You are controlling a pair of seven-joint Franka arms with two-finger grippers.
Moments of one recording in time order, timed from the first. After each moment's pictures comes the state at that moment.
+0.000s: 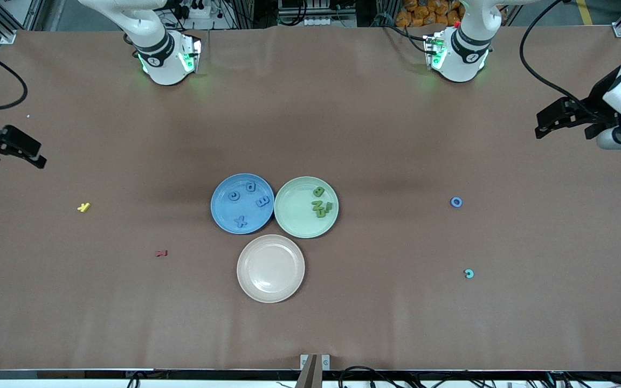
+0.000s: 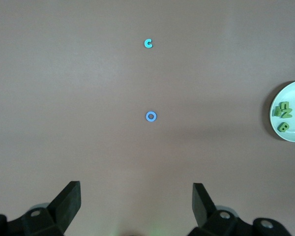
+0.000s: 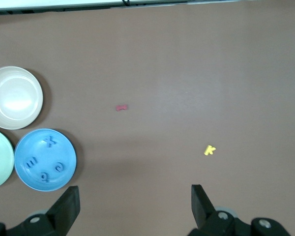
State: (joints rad) left arm -0.02 0.02 -0.10 -1.49 -0.02 1.48 -0.10; right arm -0.04 -0.01 -0.01 -1.61 0.03 1.71 -0.01
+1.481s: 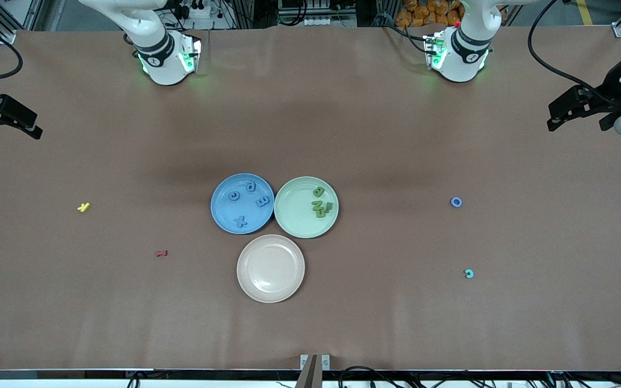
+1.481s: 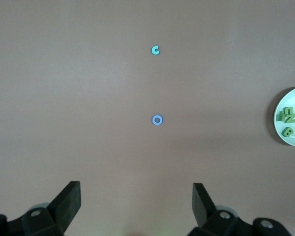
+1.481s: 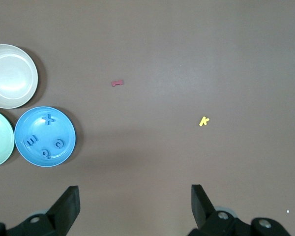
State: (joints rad) left arm -0.02 -0.01 -0.09 -1.49 0.00 1.48 -0.10; right arm -0.05 -0.06 0.02 -1.58 0.00 1.55 0.05
